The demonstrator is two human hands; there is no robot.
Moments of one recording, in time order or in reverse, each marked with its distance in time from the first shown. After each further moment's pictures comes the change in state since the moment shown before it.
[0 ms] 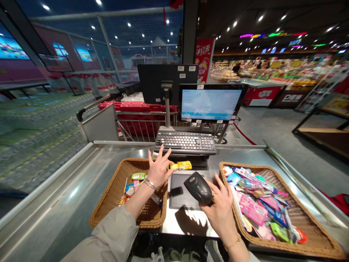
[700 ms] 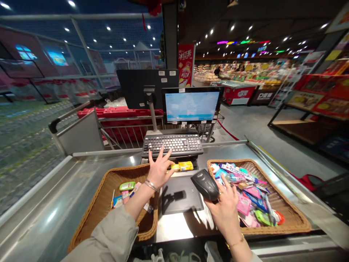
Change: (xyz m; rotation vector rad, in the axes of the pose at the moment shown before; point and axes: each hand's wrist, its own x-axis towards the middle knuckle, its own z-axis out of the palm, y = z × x) left_hand 0.037 0.028 0.016 -0.077 0.004 0.127; right_hand -0.013 0.030 -0.017 -0.093 0.104 0.239
